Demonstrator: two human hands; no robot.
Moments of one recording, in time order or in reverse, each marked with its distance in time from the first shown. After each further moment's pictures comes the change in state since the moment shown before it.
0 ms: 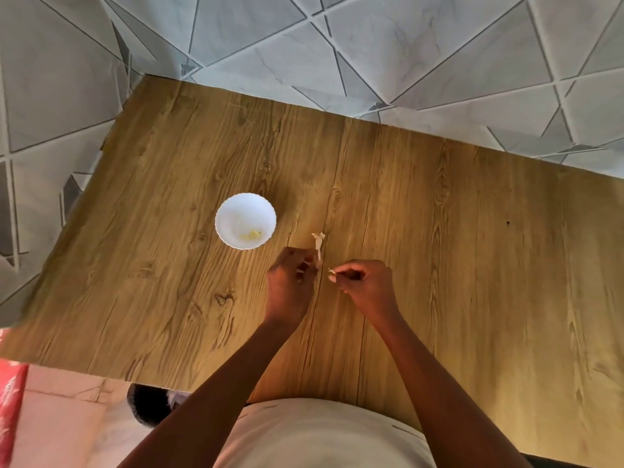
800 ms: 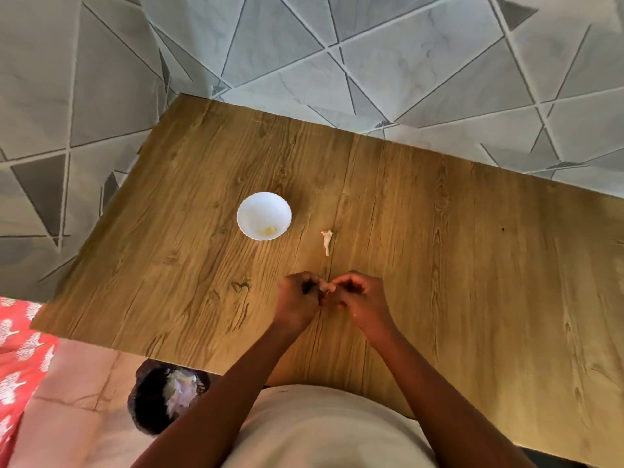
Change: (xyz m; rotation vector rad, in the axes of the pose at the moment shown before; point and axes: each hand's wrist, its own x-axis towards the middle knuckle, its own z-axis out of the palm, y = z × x) left_hand -0.043 -0.007 -0.013 -0.195 -0.167 -0.370; right_hand -0.051 -0.011 0.019 0.330 -0.067 0.083
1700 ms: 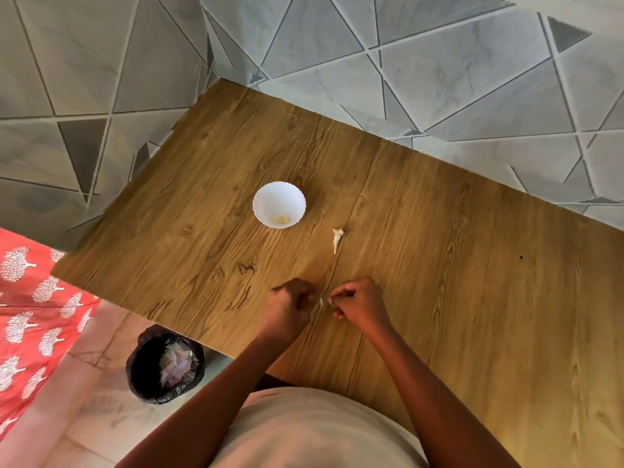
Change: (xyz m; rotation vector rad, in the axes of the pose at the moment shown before) left_hand -0.031 -0.029 -0.002 0.351 0.190 0.391; right_hand 0.015 0.004 -0.009 -0.394 -0.182 0.150
